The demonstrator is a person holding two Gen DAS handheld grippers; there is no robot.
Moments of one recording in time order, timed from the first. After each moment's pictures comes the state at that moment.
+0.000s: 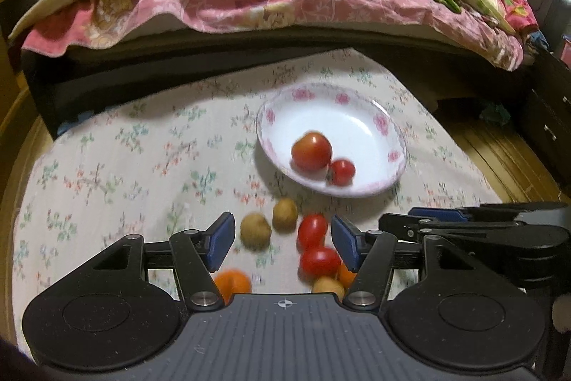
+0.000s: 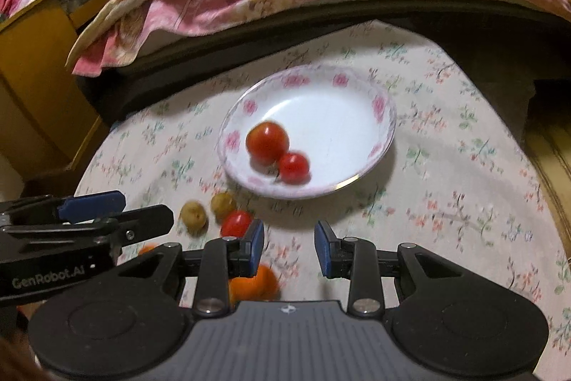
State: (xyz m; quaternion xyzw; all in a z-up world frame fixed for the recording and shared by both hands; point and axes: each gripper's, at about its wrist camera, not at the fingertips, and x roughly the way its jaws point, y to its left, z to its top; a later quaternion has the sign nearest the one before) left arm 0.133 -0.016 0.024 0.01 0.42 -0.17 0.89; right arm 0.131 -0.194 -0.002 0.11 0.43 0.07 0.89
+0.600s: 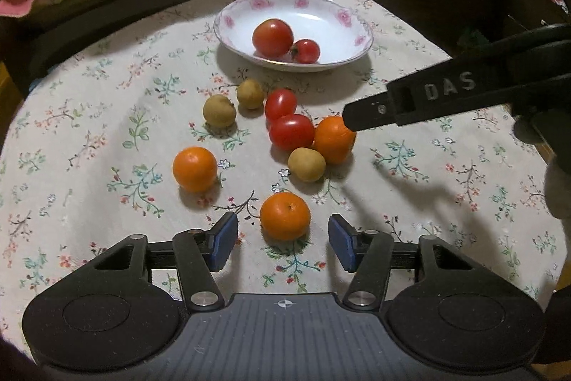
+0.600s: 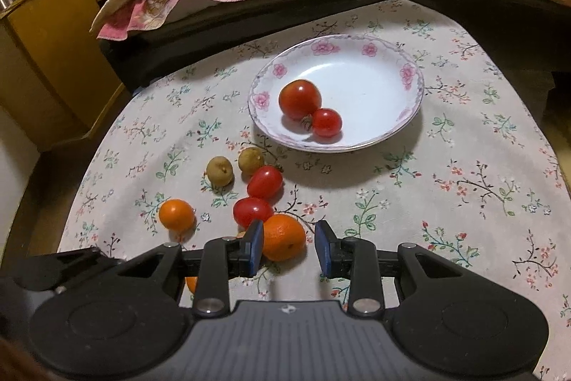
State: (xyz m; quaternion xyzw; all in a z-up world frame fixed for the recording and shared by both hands) left arm 0.086 -0.026 -0.032 0.08 0.46 -0.21 0.86; right arm 0.115 -0.182 -0.011 0.10 0.45 0.11 0.88
